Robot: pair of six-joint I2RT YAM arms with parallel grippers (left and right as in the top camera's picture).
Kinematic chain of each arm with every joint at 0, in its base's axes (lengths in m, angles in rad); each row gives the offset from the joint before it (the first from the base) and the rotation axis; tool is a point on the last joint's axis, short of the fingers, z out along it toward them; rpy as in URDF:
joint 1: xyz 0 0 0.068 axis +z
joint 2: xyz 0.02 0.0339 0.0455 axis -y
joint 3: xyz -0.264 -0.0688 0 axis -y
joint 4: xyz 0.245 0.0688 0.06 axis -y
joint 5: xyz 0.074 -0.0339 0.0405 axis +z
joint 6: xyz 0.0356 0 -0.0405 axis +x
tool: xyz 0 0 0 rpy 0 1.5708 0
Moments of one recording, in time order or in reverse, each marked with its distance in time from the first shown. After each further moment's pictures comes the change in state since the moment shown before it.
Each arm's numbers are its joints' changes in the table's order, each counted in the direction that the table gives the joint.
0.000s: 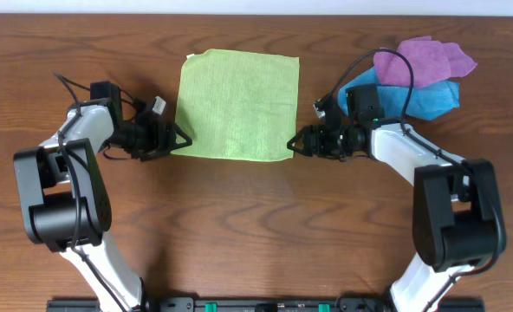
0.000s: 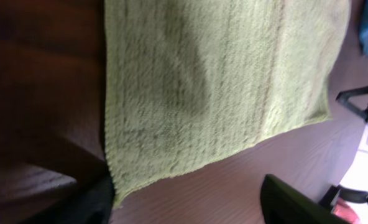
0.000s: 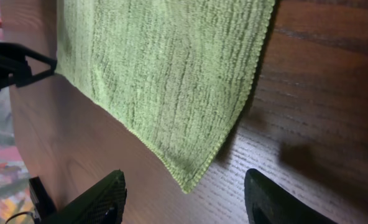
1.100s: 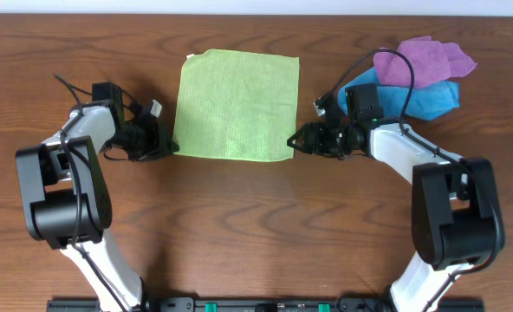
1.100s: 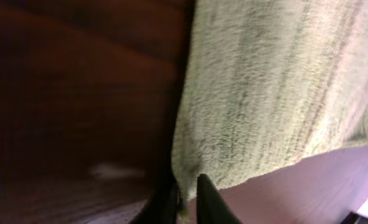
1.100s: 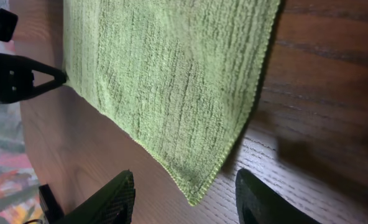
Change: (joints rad) left arm -0.002 -0.018 -0.007 0.047 0.117 -0.095; right arm 0.009 -0.004 0.000 0.037 0.013 0.050
